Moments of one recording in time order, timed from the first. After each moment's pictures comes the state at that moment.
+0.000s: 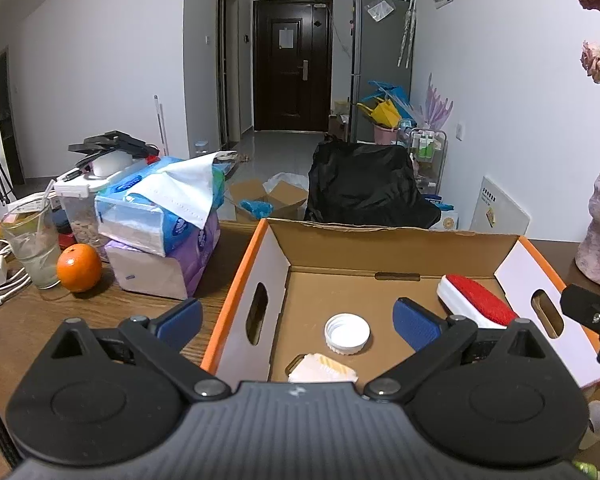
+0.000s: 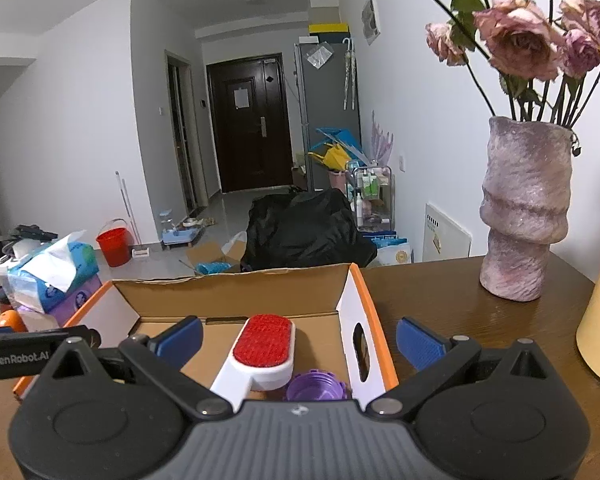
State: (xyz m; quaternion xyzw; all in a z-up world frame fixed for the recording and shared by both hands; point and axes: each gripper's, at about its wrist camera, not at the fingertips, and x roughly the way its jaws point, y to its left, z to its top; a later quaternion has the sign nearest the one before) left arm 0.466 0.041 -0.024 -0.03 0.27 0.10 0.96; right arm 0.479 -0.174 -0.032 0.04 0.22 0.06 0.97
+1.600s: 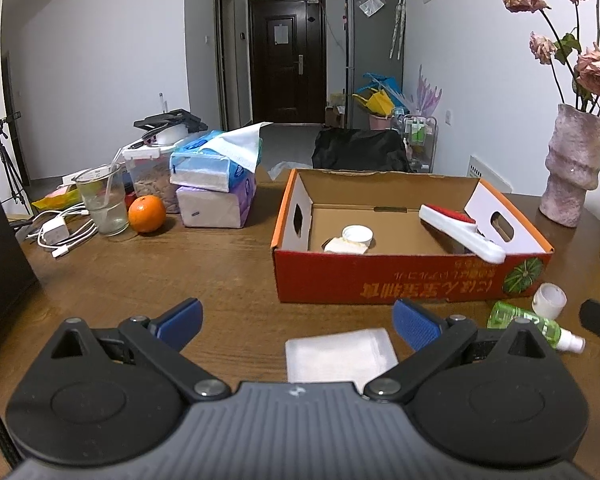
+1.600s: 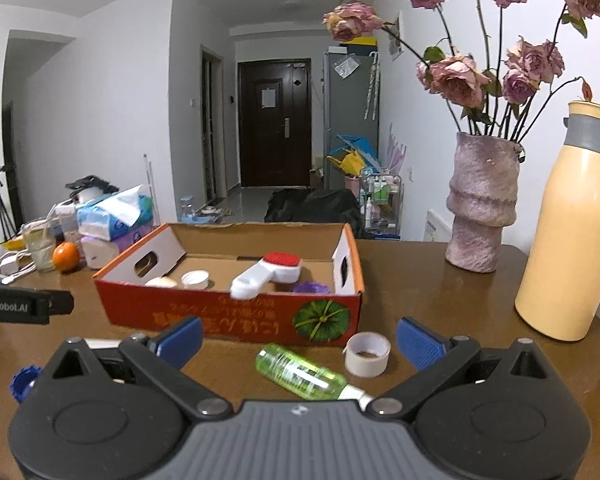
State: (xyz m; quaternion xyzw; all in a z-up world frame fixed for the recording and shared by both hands) left arm 0.305 0.043 -0.015 -0.01 0.28 0.10 0.96; right arm 0.308 -0.195 -0.031 -0.01 0.21 0.09 0.97
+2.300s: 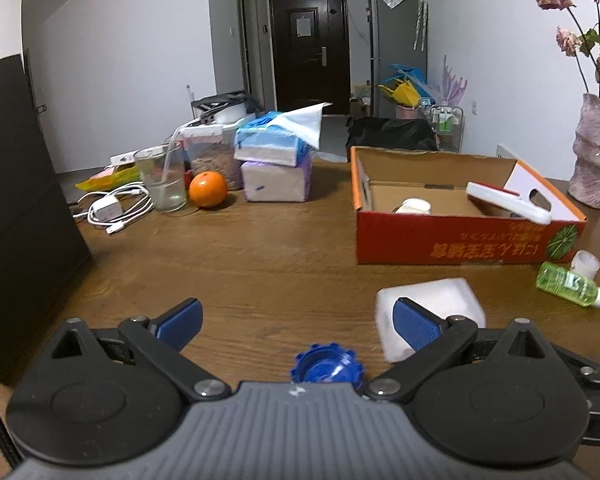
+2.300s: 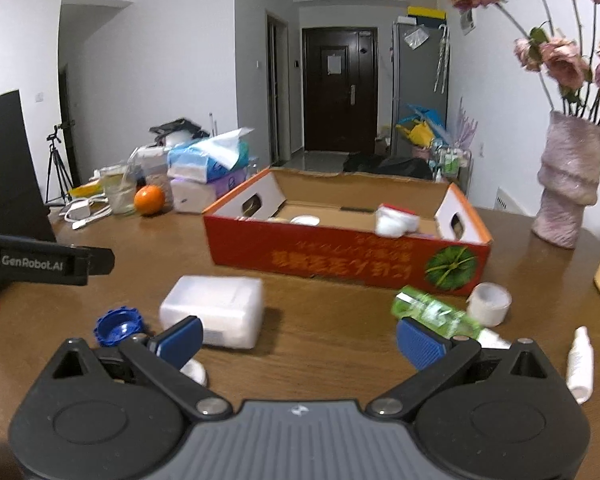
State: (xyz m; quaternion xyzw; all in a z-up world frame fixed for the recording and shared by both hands) left arm 0.256 0.101 -0.025 0.00 0.29 0.13 0.95; right arm 0.276 -0.108 -0.057 -0.03 0.26 0.18 0.95
